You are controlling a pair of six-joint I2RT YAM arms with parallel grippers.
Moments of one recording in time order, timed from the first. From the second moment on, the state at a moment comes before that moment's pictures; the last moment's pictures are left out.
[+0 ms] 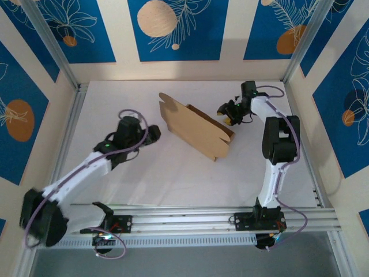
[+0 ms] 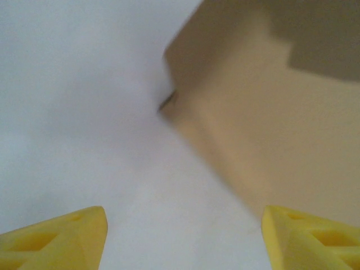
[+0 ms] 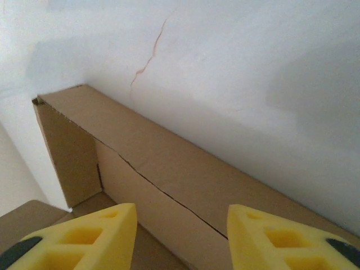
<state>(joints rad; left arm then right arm) -0.54 1.21 0.84 -0.32 -0.02 -0.75 0.04 2.04 1.56 -0.71 -0.55 0.70</state>
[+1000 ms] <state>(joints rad) -0.27 1.90 1.54 -0.34 0.27 -0.63 0.40 1.50 1.03 -0.54 -0.52 0.91</state>
